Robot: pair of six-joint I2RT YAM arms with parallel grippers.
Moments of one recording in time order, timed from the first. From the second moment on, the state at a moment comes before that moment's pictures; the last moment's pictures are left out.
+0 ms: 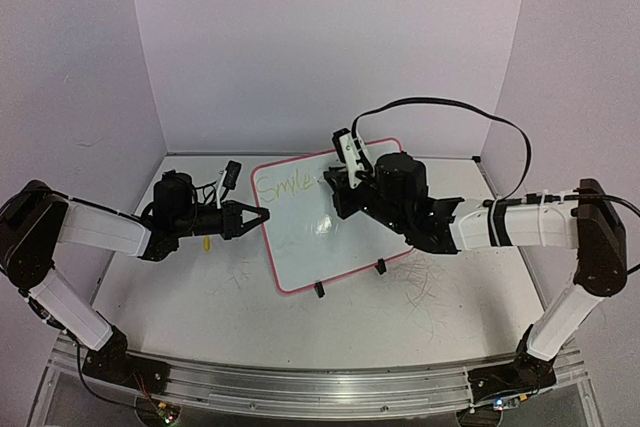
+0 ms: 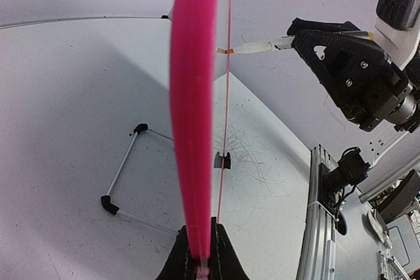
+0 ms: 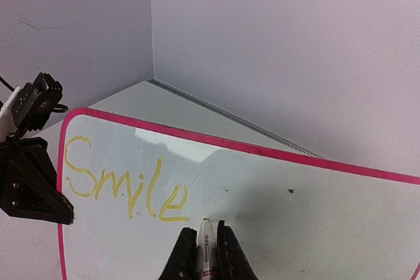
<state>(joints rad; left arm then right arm) -0.52 1.52 0.62 0.66 0.69 -0.42 0.92 1.66 1.08 0.42 0.27 -0.02</state>
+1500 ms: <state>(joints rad) -0.52 1.50 0.62 0.64 0.68 -0.41 0.86 1.60 1.09 0.41 0.16 -0.05</state>
